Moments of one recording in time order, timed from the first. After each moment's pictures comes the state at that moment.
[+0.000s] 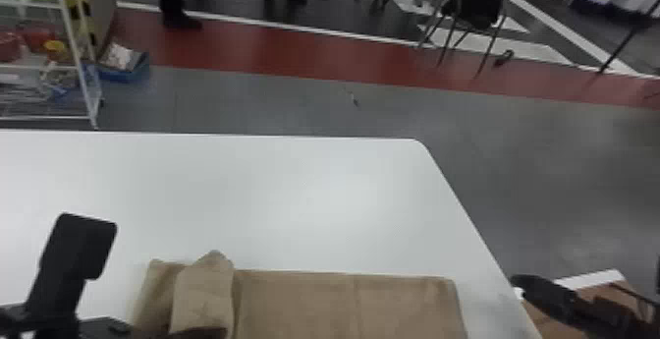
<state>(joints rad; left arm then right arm) 0.25 0.00 -0.32 -2.45 -0.47 1.57 -1.04 0.34 -0.45 -0.95 -1.70 -0.49 1.26 0.99</state>
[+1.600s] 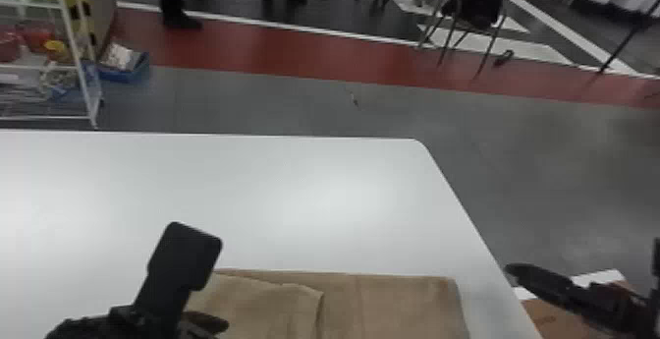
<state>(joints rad) 0.23 0.00 -0.51 -2.44 -0.37 1.57 -0.72 0.33 -0.45 -0.93 -1.80 -0.48 1.29 1.00</state>
